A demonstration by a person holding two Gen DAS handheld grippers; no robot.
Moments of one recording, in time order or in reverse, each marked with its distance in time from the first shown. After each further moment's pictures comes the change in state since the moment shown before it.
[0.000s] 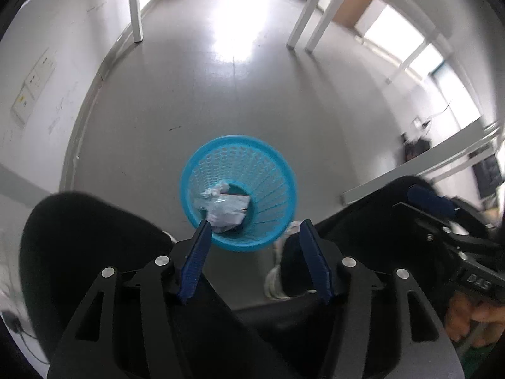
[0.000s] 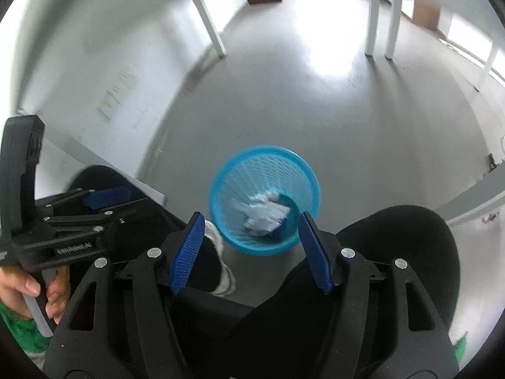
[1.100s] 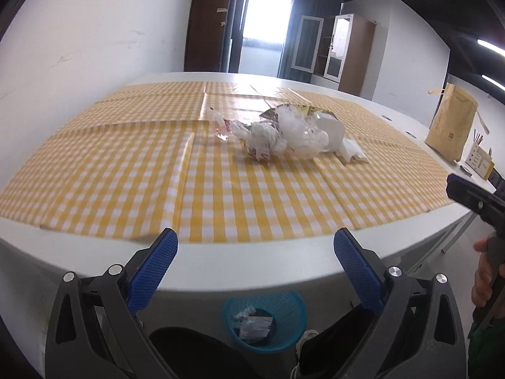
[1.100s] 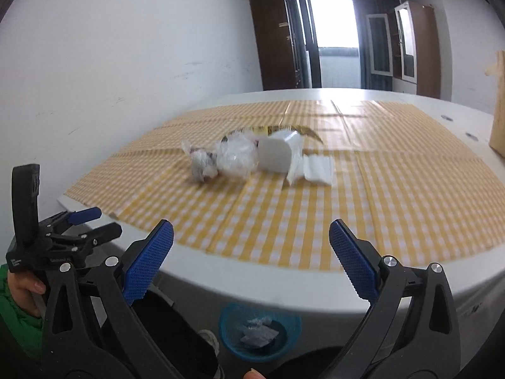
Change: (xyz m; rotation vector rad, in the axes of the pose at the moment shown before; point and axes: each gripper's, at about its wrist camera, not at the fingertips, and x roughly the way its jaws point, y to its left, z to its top) left arm -0.195 -0.020 0.067 0.109 -0.556 0.109; right arm -0.204 0.037 0.121 -0.150 -0.544 0.007
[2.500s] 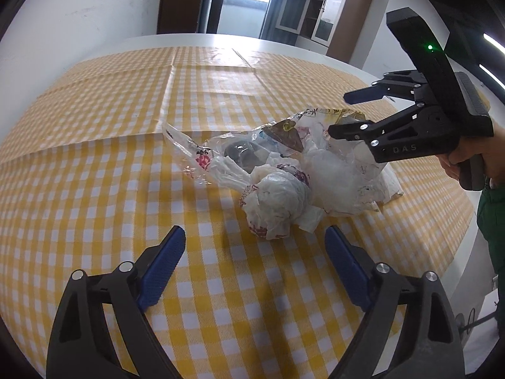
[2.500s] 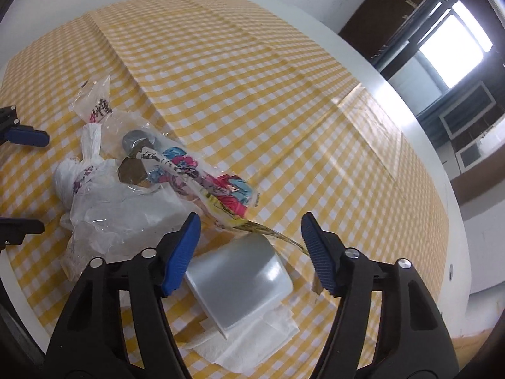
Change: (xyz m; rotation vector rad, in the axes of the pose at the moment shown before) left arm 0.141 0.026 0.102 0.012 0.224 -0.130; right arm 0.274 0.019 0.147 -0.694 0.531 -0.025
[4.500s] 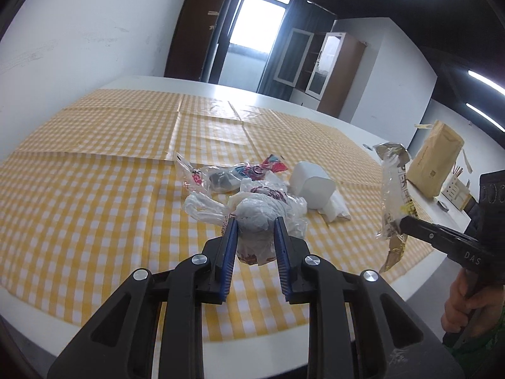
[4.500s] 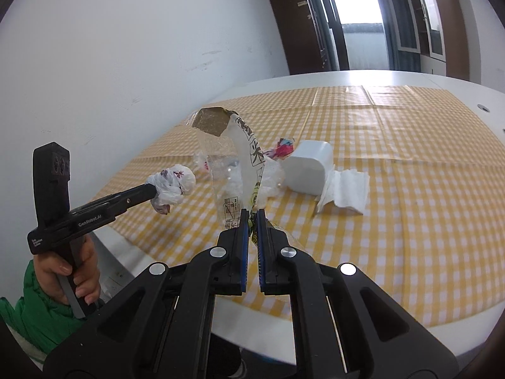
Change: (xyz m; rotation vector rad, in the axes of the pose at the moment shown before) left arm -0.104 -0.031 -0.051 -0.060 -0.264 -0.041; right arm -0.152 0.068 -0.197 0.692 -0.490 0.238
